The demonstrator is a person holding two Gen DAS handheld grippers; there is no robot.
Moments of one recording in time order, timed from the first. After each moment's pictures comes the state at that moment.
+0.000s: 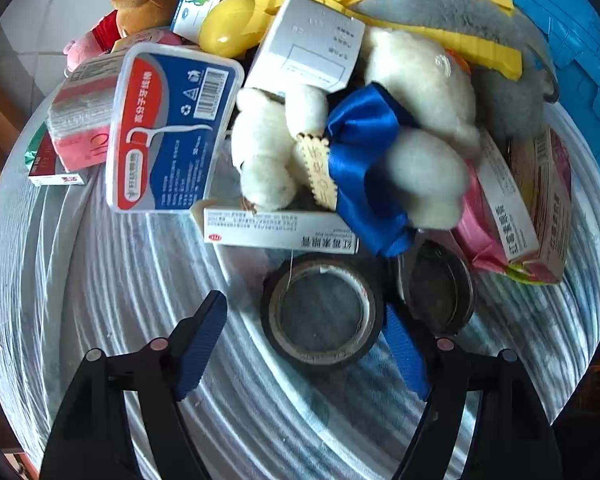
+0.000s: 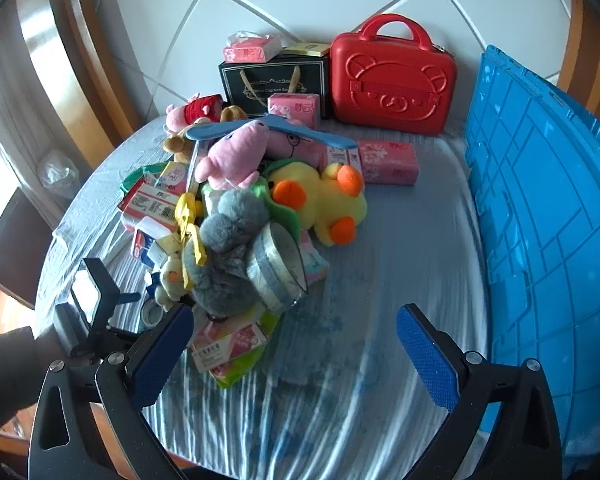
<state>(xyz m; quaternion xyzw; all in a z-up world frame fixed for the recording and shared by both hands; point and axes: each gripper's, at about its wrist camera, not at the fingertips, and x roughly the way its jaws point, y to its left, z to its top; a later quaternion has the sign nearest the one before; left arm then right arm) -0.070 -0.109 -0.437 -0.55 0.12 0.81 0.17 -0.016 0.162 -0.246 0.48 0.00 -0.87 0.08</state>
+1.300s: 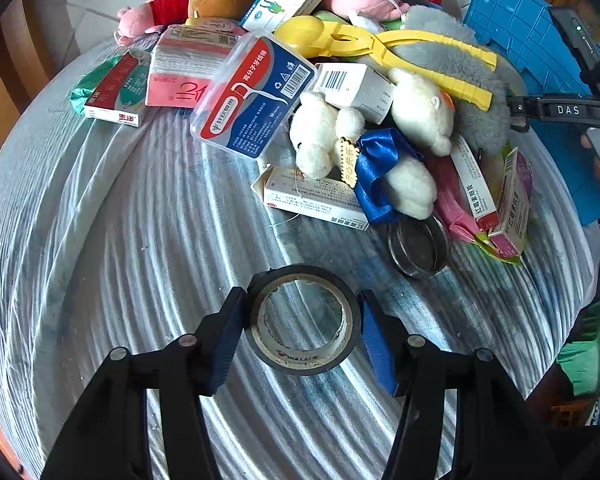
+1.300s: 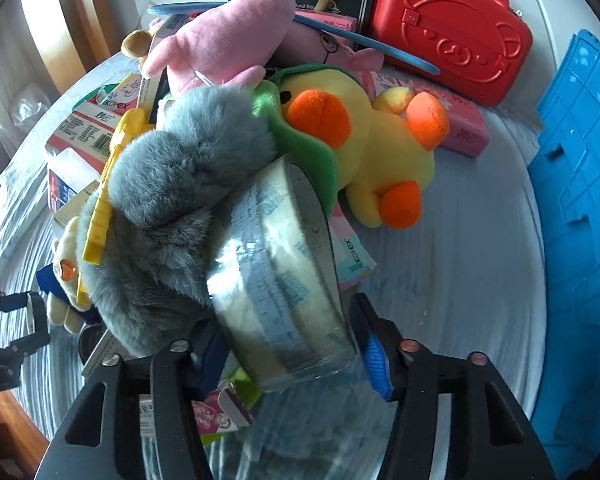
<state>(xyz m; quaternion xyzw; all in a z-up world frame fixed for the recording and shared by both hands) -0.041 -0.171 -0.420 -0.54 0.03 0.83 0.15 -0.103 0.113 -0.391 0.54 0.07 -0.84 0.08</state>
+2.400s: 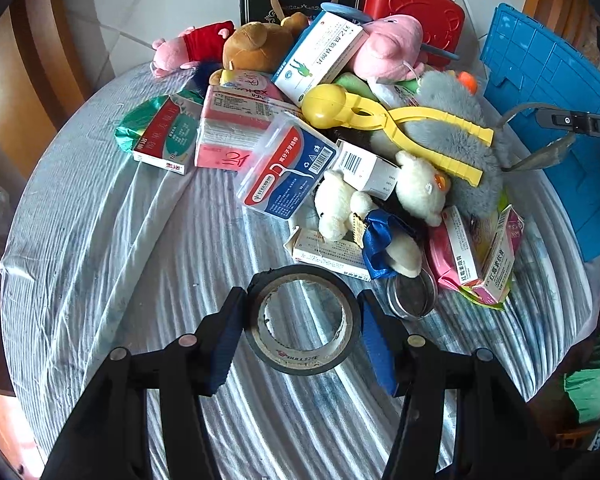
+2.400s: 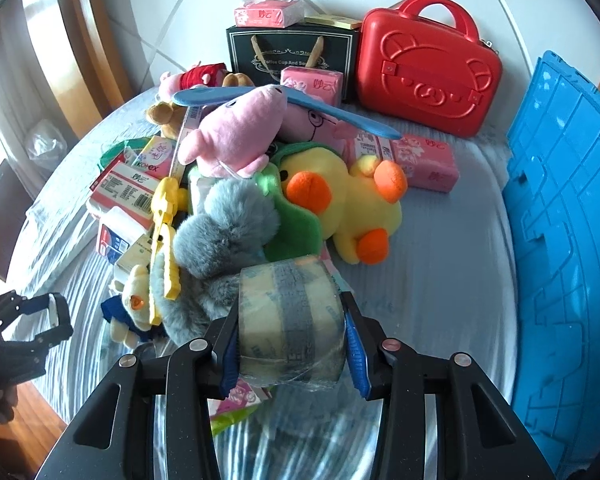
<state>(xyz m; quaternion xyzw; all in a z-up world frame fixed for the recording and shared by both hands) -0.027 -0.170 -0.358 -0.51 0.03 0.86 0.10 -0.080 0.123 -0.308 0.49 0.04 -0.87 0.08</state>
